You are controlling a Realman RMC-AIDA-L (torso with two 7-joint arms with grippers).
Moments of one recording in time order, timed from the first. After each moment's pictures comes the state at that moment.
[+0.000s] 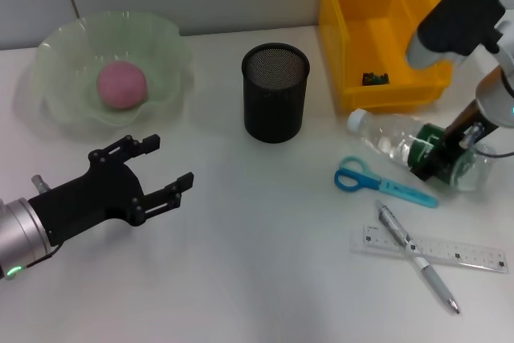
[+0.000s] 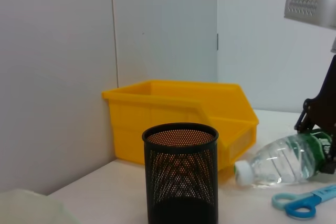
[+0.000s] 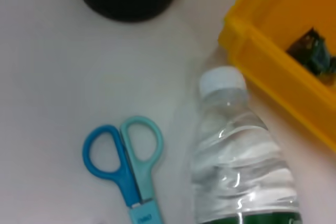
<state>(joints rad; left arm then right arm) -0.43 -2.06 1.10 0.36 1.37 1.28 -0.77 0.64 2.08 -1.26 -1.20 -2.88 -1.42 2.45</state>
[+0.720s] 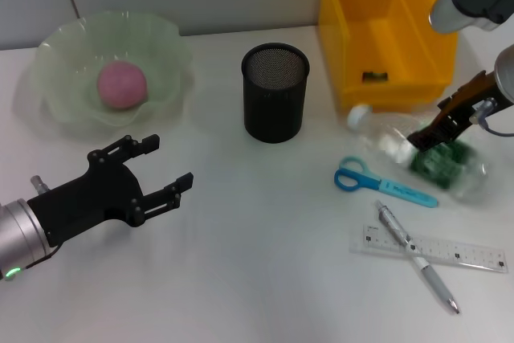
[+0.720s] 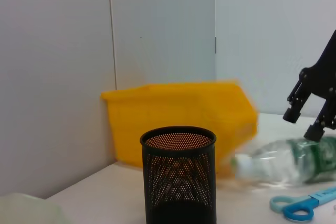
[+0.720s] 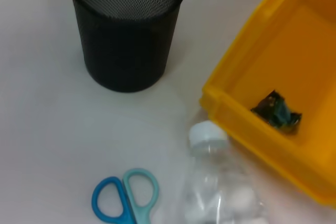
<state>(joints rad) -0.42 -2.06 1.10 0.37 1.37 1.29 -0.78 0.53 2.09 -1.26 -1.47 -2.79 -1.48 2.48</state>
